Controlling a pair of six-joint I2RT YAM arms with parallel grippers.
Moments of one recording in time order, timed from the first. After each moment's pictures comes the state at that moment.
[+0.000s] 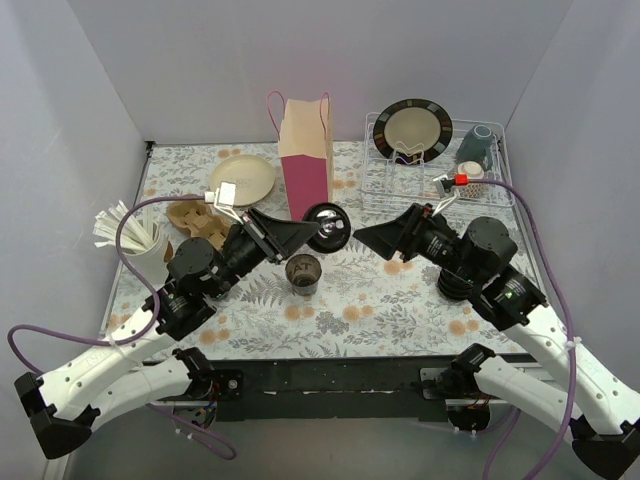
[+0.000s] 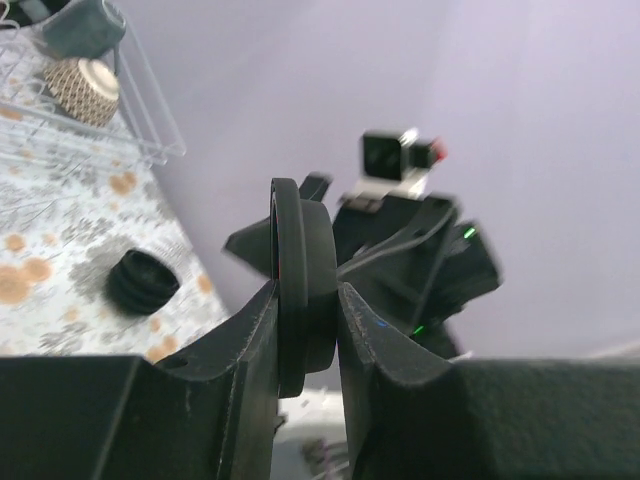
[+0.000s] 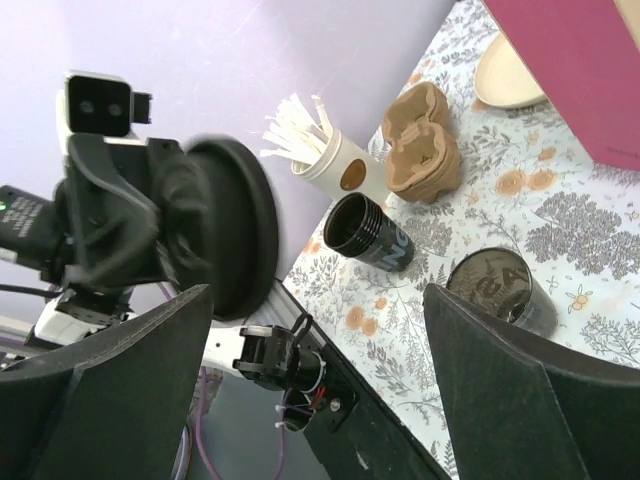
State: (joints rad) left arm -0.88 0.80 0.84 0.12 0.02 -1.01; right arm 0.68 0.75 0.91 -0.14 -0.28 0.82
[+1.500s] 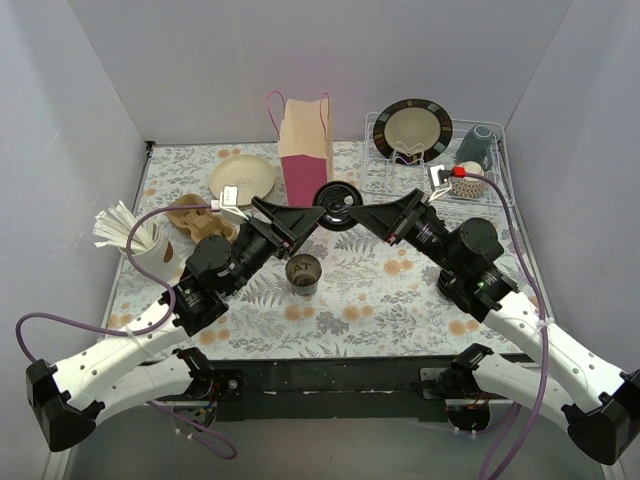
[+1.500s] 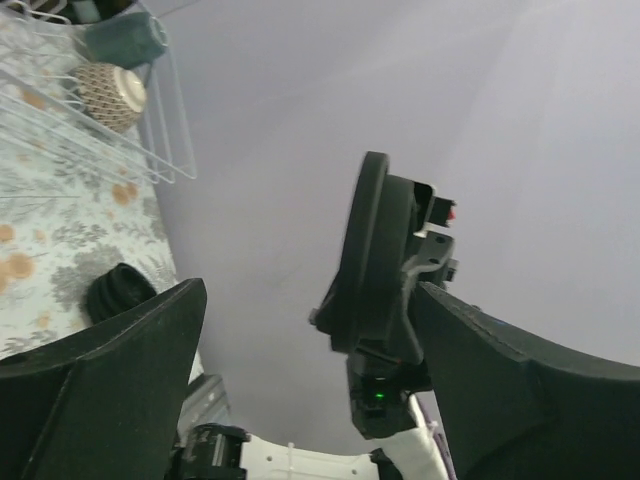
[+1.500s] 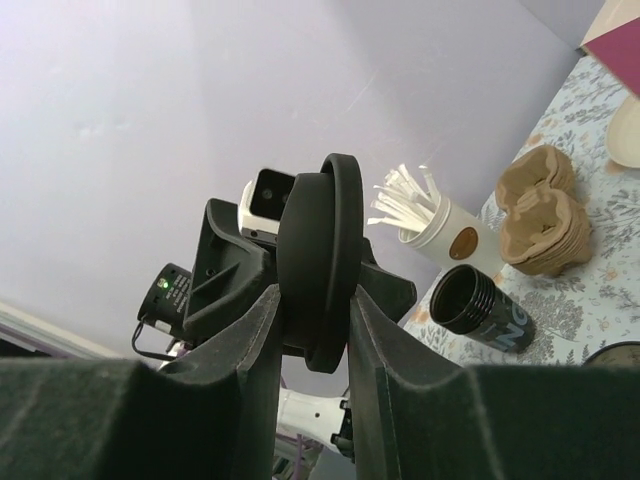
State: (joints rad) left arm -0.87 0.87 0.77 0.27 -0.16 -1.28; right arm 0.69 0.88 0.78 0.37 -0.27 1.11
